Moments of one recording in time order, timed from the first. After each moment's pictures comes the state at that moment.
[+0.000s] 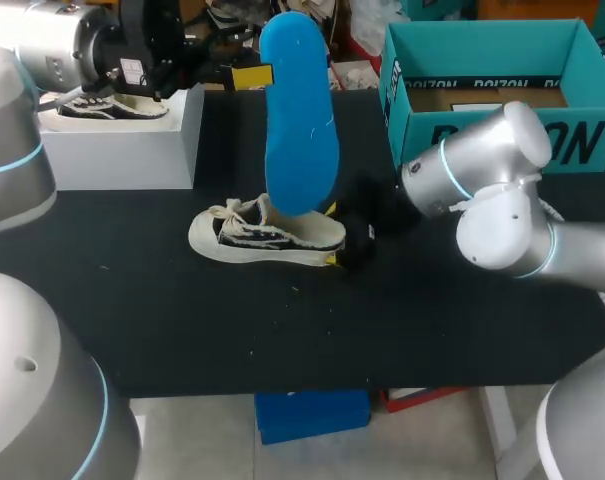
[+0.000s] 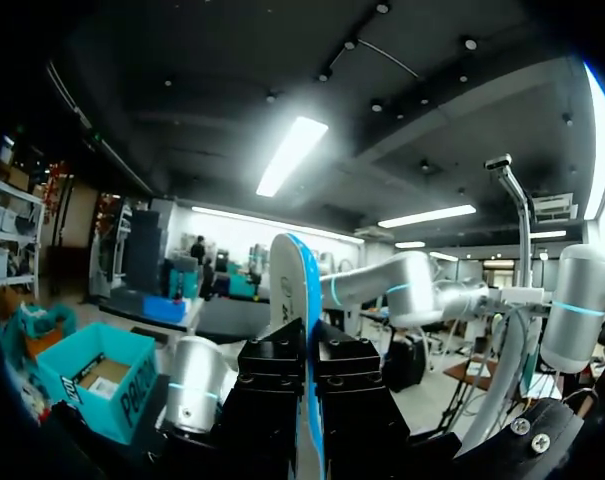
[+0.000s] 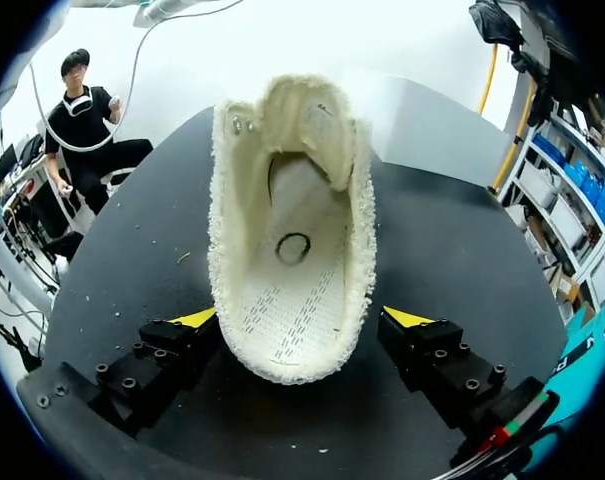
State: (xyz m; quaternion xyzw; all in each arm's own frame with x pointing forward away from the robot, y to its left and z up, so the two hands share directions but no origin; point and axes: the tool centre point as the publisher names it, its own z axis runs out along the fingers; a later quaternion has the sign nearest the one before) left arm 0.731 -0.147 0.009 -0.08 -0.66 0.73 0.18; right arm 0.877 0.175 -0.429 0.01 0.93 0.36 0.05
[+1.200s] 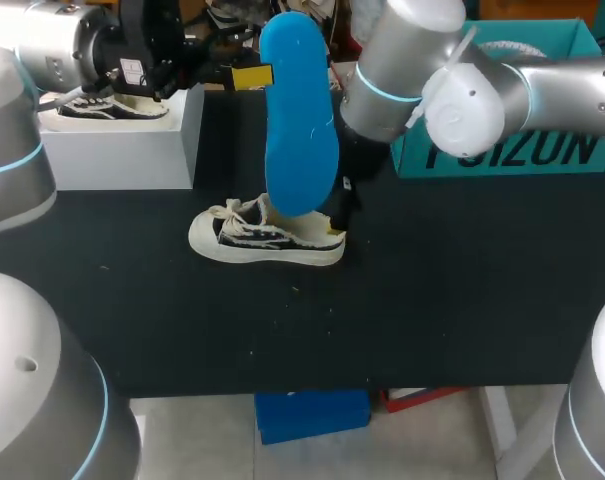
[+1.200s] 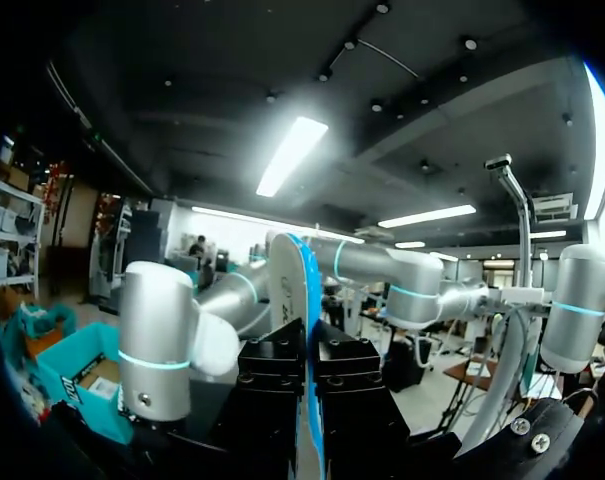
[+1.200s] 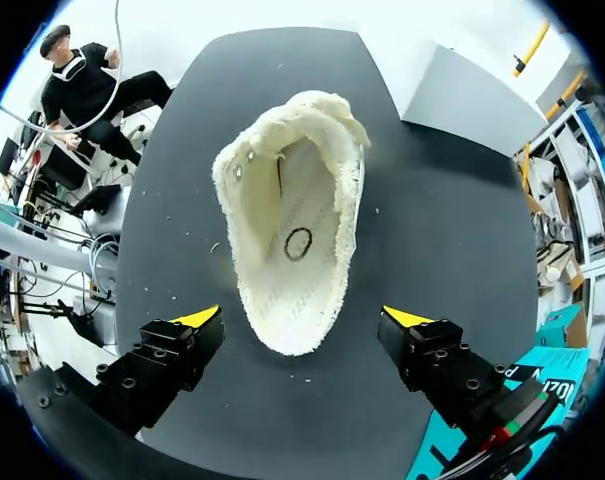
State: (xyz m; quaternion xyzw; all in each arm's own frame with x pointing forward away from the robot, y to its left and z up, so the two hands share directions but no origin) left arm 0.731 -0.147 0.009 -0.08 -0.66 0.73 0.18; right arm 0.876 0.172 -0.362 0.00 0.99 0.12 0.00
